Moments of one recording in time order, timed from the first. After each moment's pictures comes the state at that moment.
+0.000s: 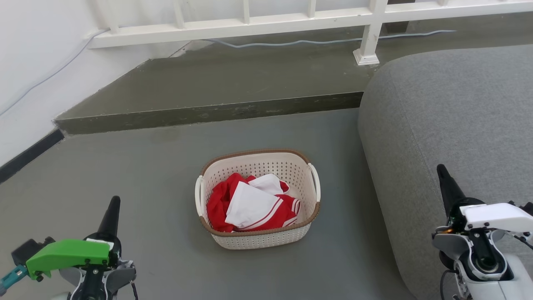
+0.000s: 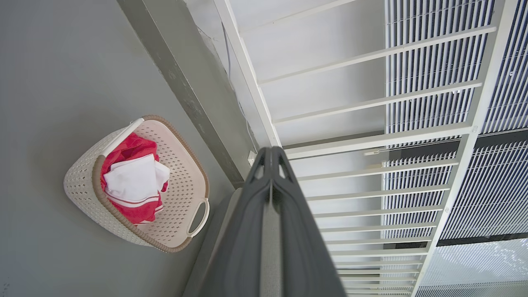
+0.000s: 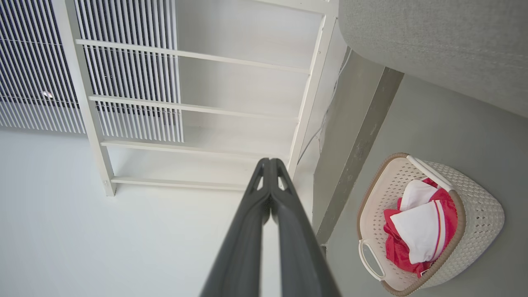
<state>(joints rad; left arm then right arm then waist) -0.11 0.04 0.04 0.32 -1.42 -0.11 0.07 -0.10 -0.06 -0.03 0.32 1.44 0.10 0.05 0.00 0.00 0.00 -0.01</state>
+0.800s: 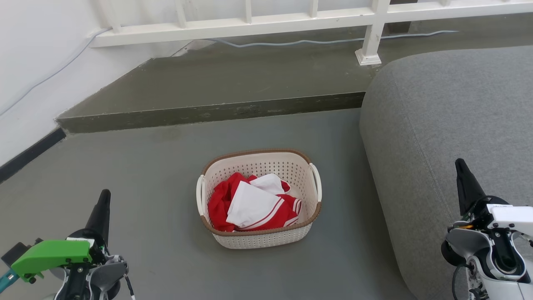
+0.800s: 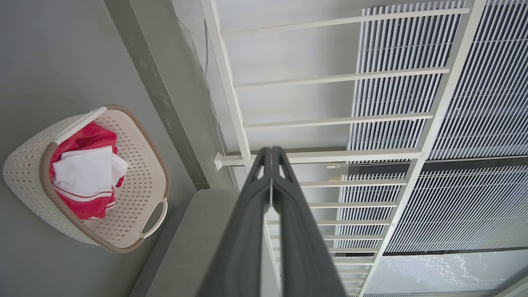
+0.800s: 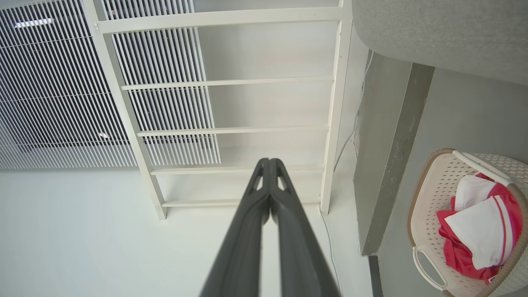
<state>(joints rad) -0.11 0.03 0.09 0.28 -1.60 -0.12 0.12 -0.09 -0.04 -0.13 0.29 1.60 0.12 0.11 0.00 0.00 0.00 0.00</state>
